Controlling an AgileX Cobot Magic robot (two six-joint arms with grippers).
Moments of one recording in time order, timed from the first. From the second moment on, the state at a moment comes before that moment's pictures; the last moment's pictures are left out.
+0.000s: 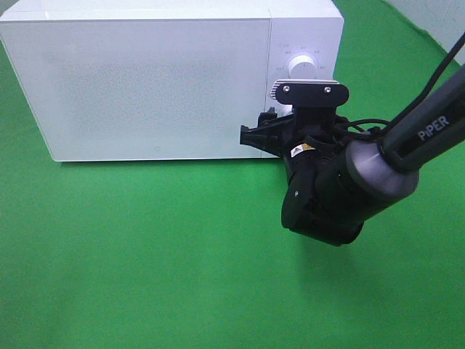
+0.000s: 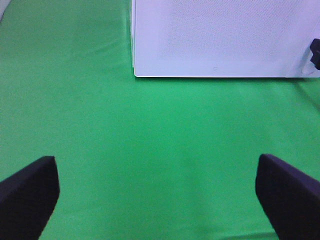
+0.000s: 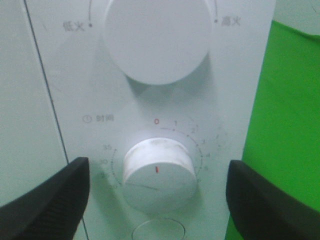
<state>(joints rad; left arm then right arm) -0.04 0.00 -0.52 -0.14 1.07 0.04 0.73 2.13 -0.87 0.88 -1.20 -0.31</state>
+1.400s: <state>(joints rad) -0.04 0.00 -0.52 -0.14 1.07 0.04 0.69 2.14 -0.87 0.79 -1.14 -0.31</state>
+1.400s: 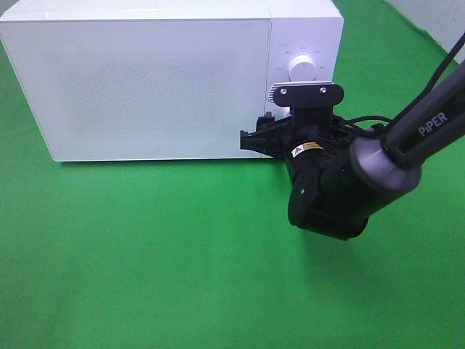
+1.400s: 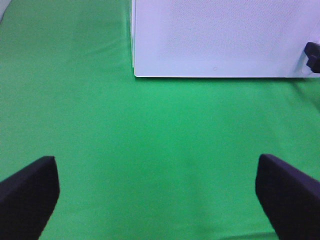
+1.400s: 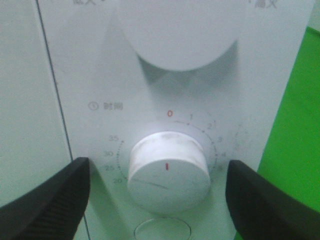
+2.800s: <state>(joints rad) -0.04 0.00 -0.52 -0.14 1.07 0.04 0.66 2.12 -0.86 0.75 -1.14 -0.40</state>
